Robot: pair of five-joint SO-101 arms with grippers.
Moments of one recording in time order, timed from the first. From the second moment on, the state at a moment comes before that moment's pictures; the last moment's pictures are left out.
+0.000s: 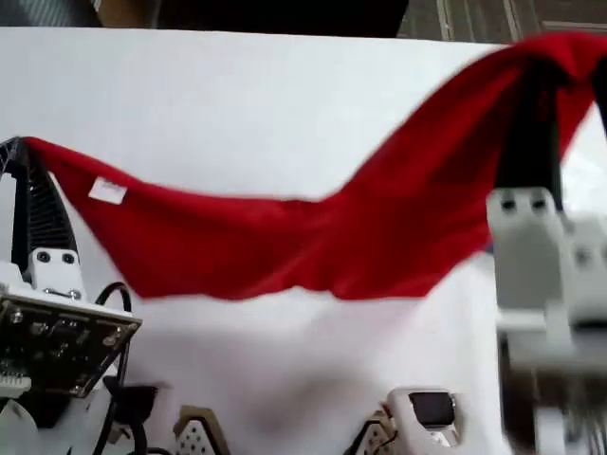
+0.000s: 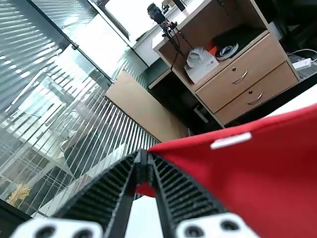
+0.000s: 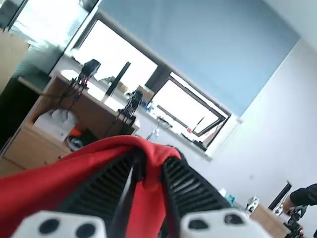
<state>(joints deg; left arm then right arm) -10.5 -43.6 -37.8 96.7 -40.3 -5.2 -42.6 -37.4 69.9 36.9</state>
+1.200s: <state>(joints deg) -8.0 18.5 -37.5 78.3 -40.4 -5.0 11.1 -30.6 53.8 36.9</state>
